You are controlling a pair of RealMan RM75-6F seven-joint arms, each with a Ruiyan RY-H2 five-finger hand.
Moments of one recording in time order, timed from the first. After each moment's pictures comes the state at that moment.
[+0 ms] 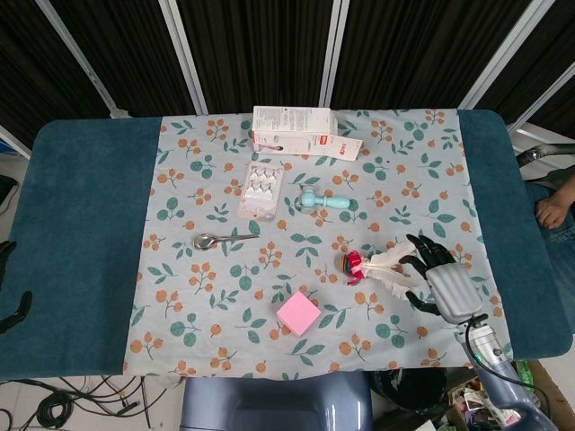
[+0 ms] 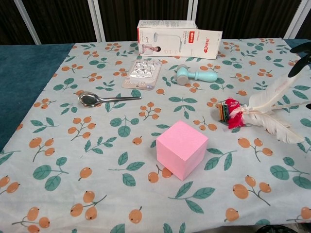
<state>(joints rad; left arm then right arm) -0.05 -1.10 -0.08 -1.63 1.42 1.52 0.07 0.35 -1.29 0.05 -1.52 -1.54 1.31 0.00</state>
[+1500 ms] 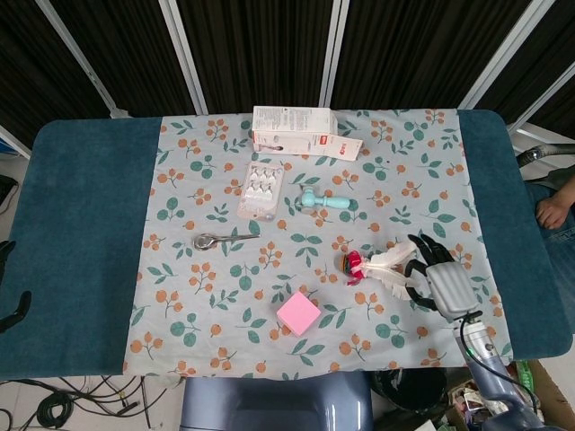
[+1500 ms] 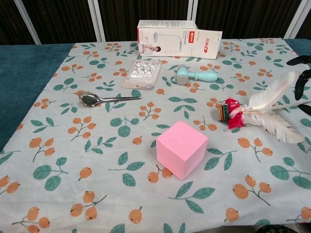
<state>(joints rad) -0.05 -1.10 -0.09 -1.63 1.41 1.52 0.07 0.35 -1.44 0.07 -1.32 -1.53 1.32 0.09</state>
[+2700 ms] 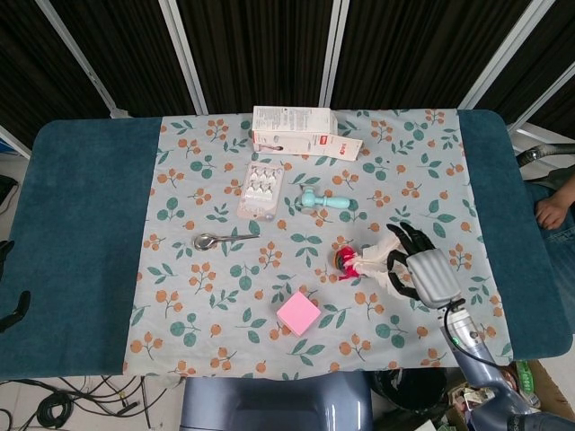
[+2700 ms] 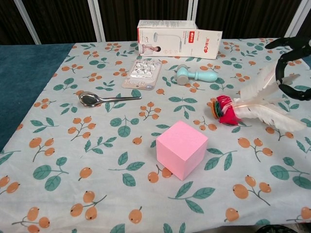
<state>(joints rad) -0.05 -1.10 -0.09 -1.63 1.41 1.52 0.07 0.42 -1.41 0.13 -1.44 -1.54 1.28 -0.01</state>
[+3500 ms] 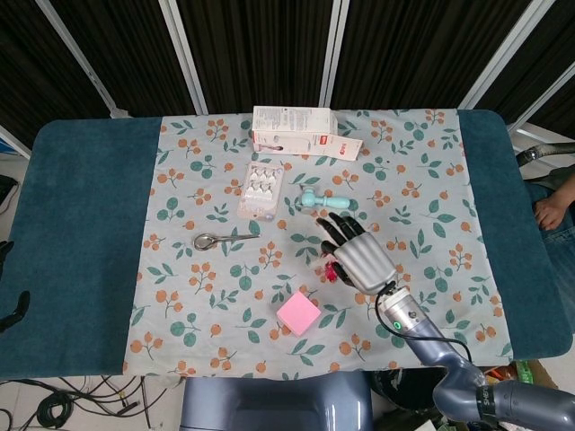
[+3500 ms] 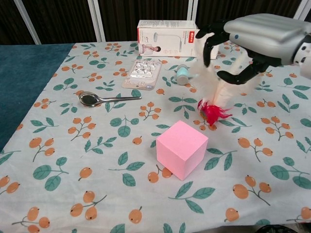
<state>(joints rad) -0.05 -1.09 -0.09 -1.64 1.40 1.51 0.07 0.64 -1.41 0.22 -1.70 -1.40 1.04 -0.48</state>
